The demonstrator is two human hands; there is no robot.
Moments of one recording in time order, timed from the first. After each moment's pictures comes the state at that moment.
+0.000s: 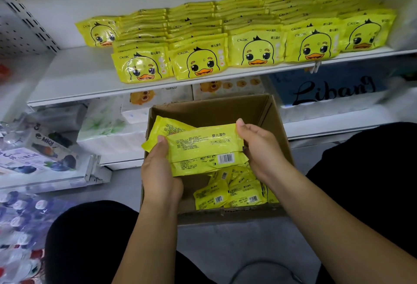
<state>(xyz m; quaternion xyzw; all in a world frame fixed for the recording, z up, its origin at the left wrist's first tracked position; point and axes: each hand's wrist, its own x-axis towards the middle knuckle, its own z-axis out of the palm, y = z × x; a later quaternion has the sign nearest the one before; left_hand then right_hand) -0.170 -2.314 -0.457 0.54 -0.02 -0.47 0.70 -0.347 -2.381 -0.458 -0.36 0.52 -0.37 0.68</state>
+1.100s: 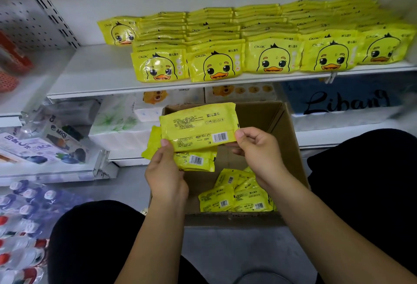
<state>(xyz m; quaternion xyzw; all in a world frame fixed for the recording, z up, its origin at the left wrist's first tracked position) -0.160 -2.309 -0.462 0.58 0.00 -0.40 0.71 -0.319 -2.368 -0.450 -0.47 0.50 -0.41 0.60</state>
